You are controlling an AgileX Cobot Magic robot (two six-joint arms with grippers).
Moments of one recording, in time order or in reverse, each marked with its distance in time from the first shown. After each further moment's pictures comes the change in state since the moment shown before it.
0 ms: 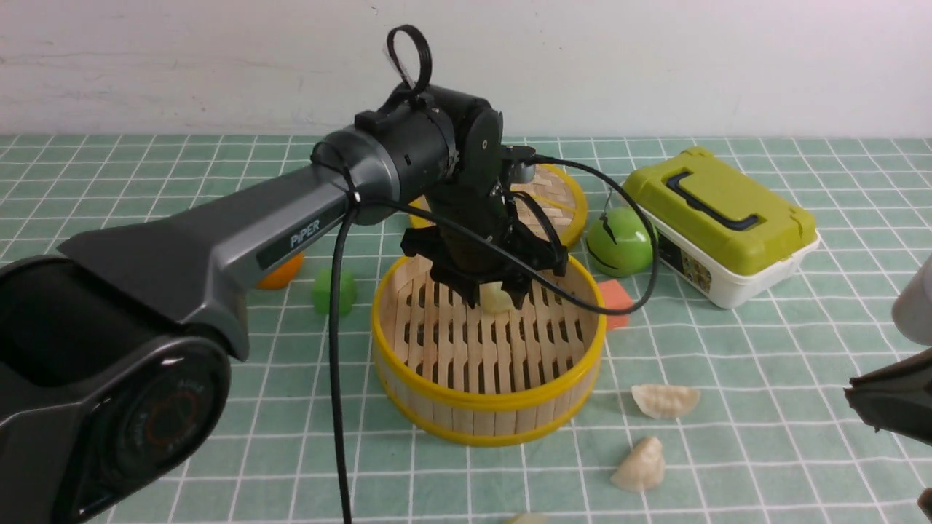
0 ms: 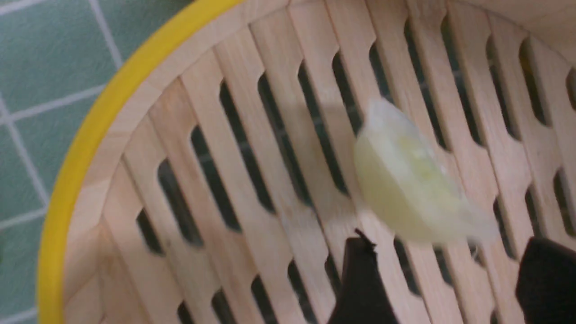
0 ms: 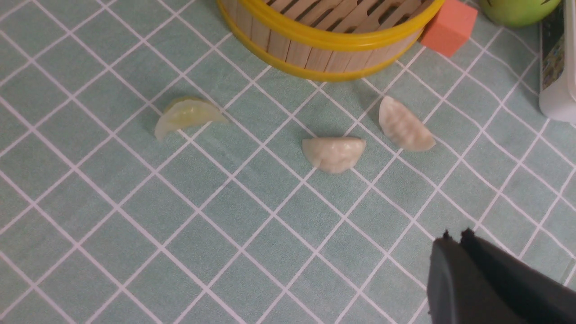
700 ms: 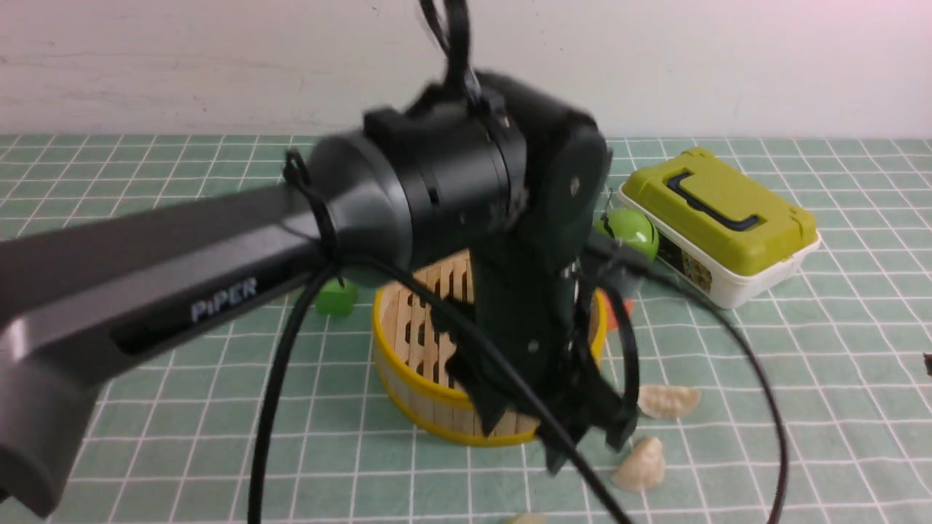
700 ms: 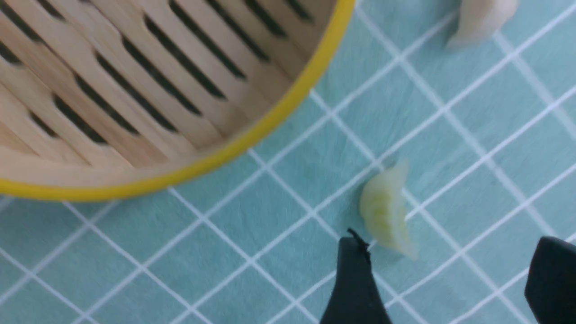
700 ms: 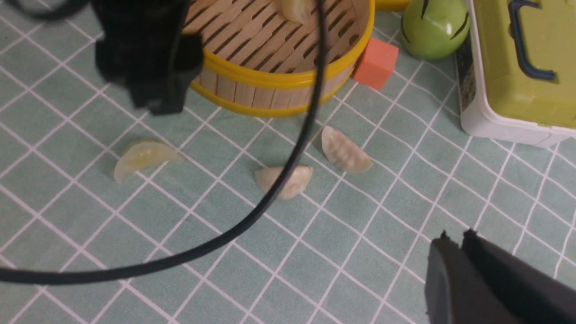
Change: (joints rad) right arm 0.001 -0.134 0.000 -0.100 -0.006 0.114; left arm -0.274 -0.341 0.463 0.012 0.163 0.138
